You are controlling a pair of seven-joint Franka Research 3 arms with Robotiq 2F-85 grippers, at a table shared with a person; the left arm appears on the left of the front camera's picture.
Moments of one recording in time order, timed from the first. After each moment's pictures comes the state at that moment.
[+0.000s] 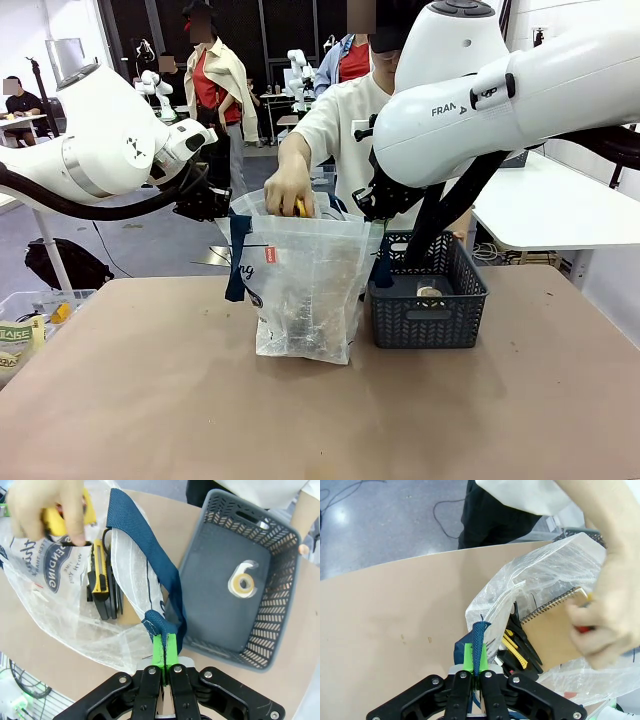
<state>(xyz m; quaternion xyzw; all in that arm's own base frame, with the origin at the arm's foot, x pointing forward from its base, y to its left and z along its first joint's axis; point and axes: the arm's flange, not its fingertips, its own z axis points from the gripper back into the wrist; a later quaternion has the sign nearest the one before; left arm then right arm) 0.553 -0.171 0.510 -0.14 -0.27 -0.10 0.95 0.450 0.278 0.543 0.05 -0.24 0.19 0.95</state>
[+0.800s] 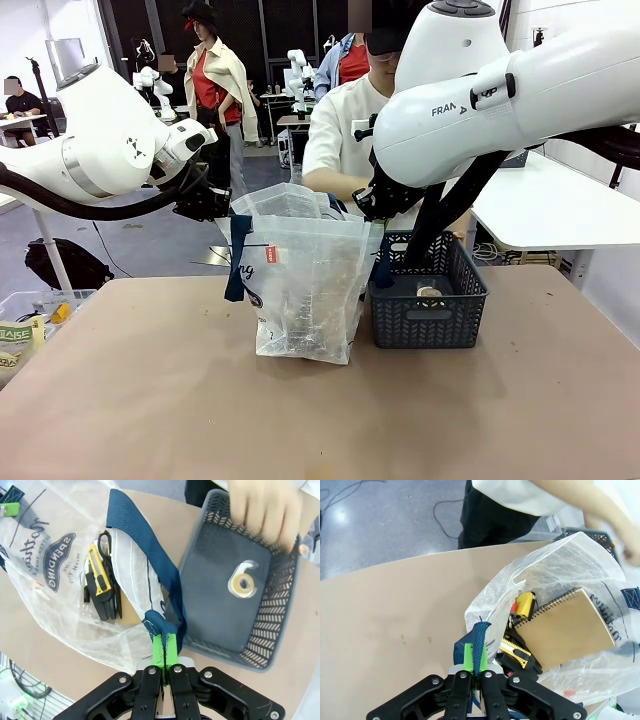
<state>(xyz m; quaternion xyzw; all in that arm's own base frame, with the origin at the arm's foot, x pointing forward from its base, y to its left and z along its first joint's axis) 0.553 -0.171 0.510 -0.14 -0.27 -0.10 0.95 0.450 0.277 0.543 0.05 -0.24 0.19 0.95</state>
